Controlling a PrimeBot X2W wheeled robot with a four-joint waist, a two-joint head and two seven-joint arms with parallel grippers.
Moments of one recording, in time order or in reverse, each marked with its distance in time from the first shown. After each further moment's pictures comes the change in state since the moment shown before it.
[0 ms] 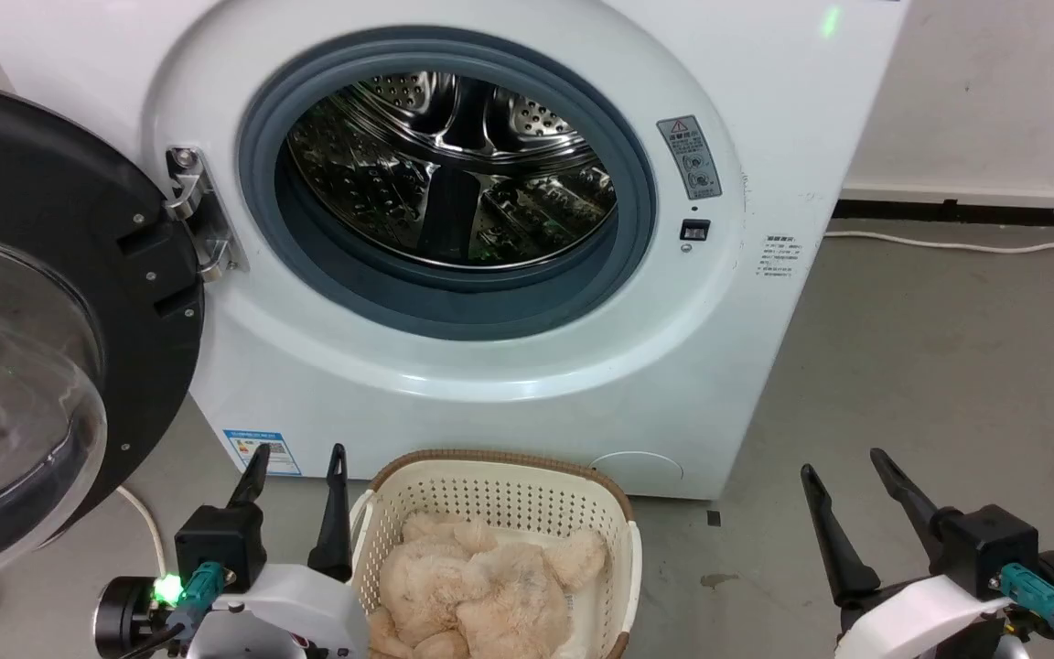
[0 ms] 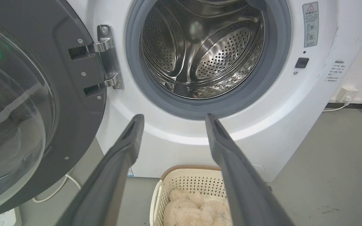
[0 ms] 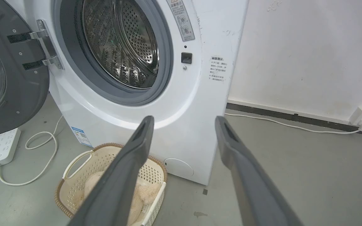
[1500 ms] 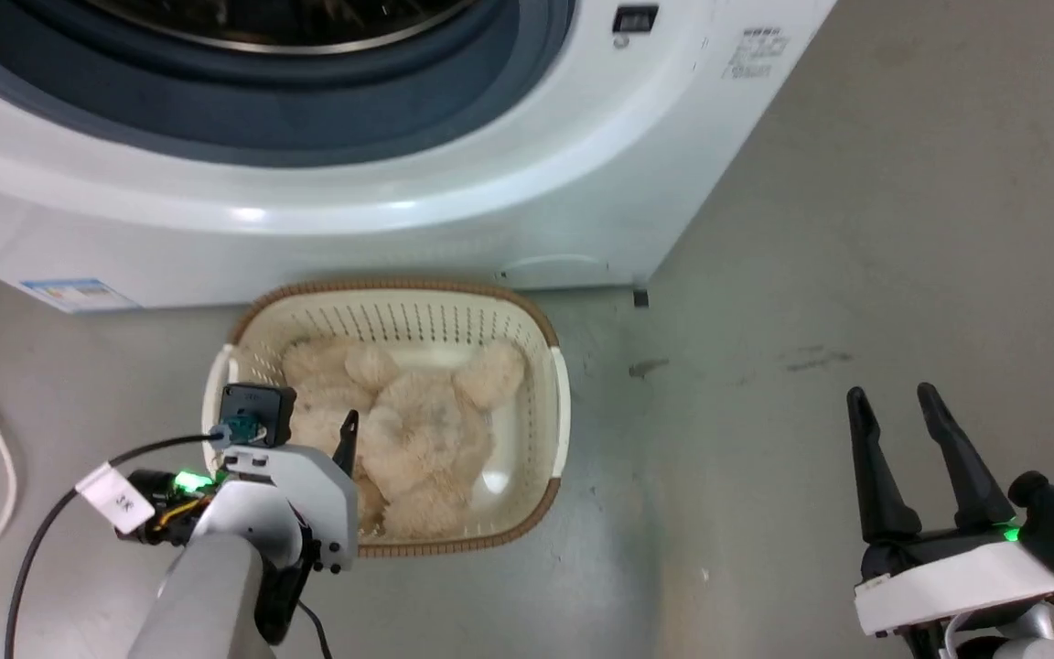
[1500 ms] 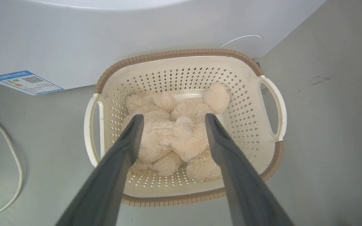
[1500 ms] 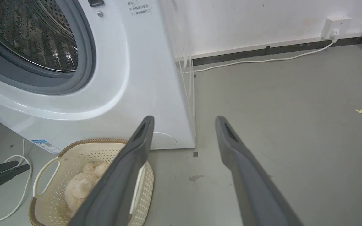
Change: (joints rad) left arm -0.352 0.145 -0.143 0.441 -0.128 -0.035 0.195; right arm -0.050 0.000 -0.003 -0.053 0.220 0.000 -0.103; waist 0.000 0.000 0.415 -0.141
